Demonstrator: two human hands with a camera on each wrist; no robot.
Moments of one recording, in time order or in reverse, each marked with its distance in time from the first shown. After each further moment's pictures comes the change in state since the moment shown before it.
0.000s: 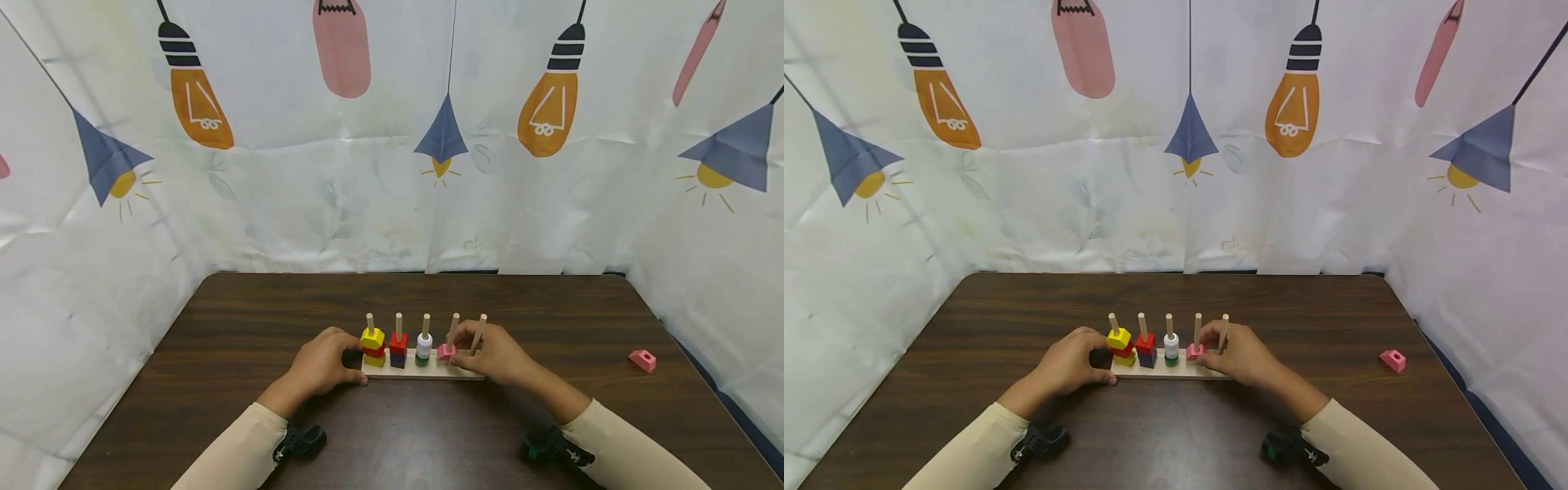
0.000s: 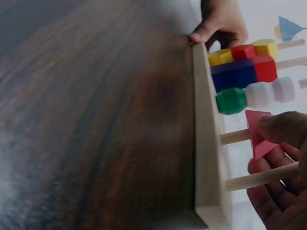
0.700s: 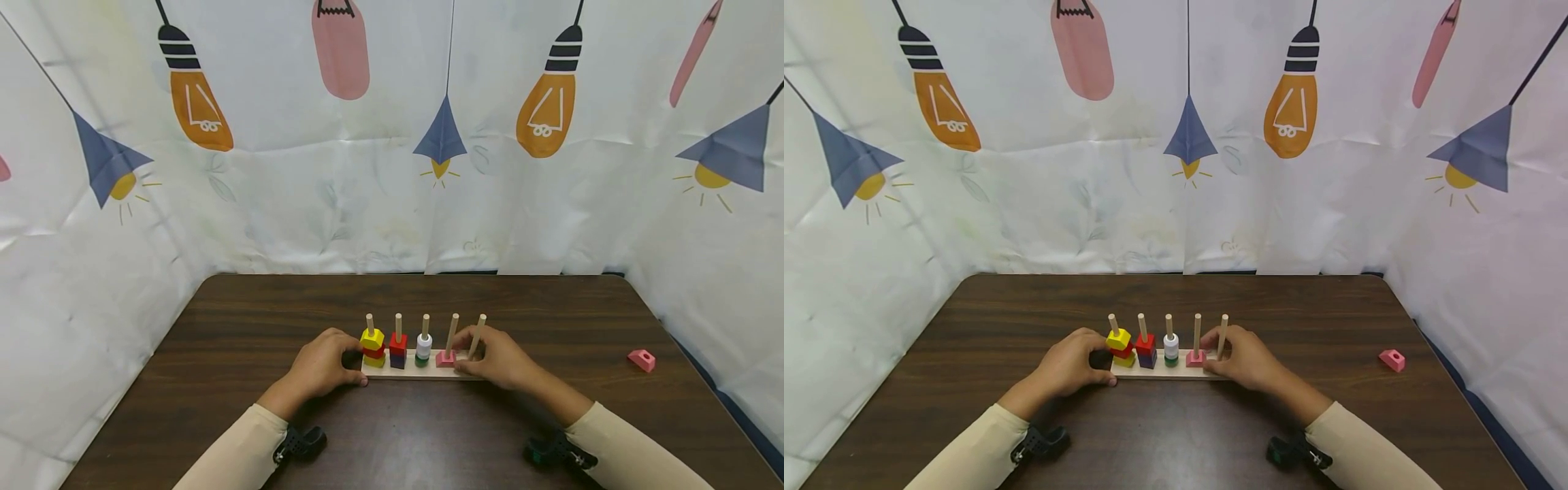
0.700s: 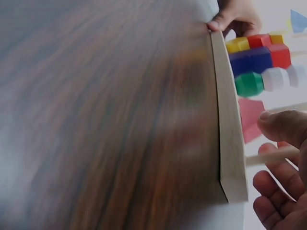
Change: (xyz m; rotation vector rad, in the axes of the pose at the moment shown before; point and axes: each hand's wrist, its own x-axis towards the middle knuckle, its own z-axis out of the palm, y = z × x) left_hand 0.000 0.001 0.000 -0.002 0.007 0.010; right_hand -0.008 0.014 0.004 -0.075 0.027 0.079
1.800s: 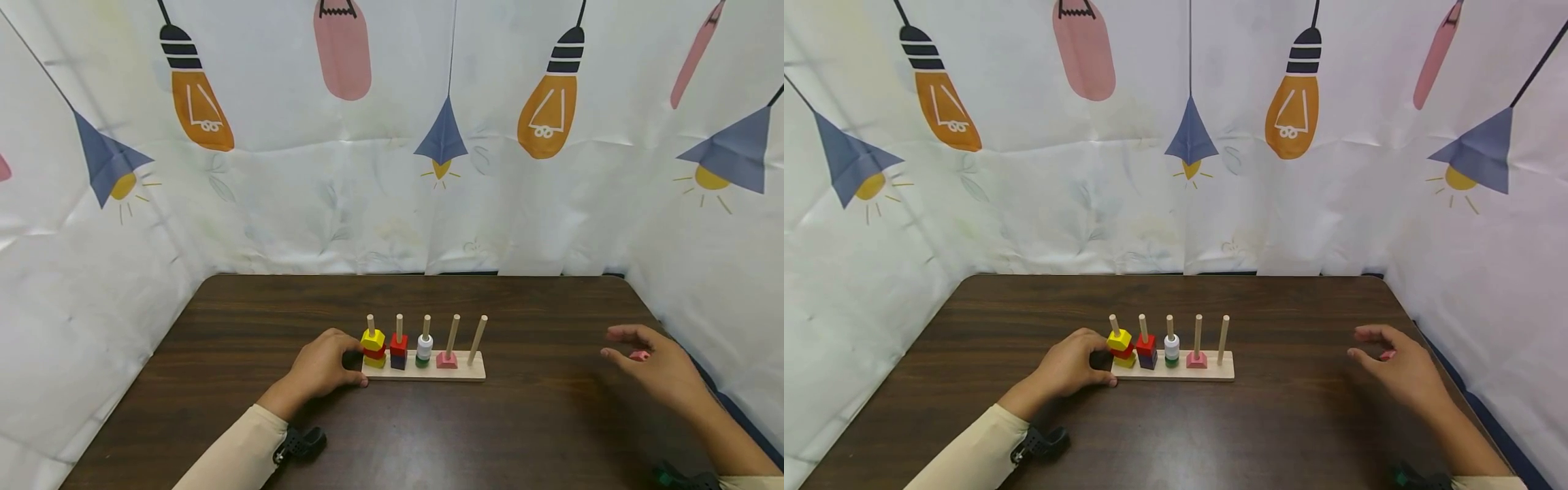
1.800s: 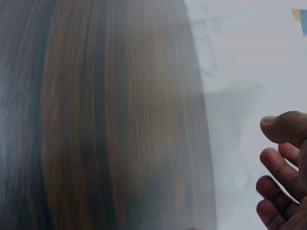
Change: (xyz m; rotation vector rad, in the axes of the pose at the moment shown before) left_hand 0.000 -0.002 0.000 -0.001 0.017 0.013; right_hand -0.124 0.086 -0.139 -0.212 0.293 0.381
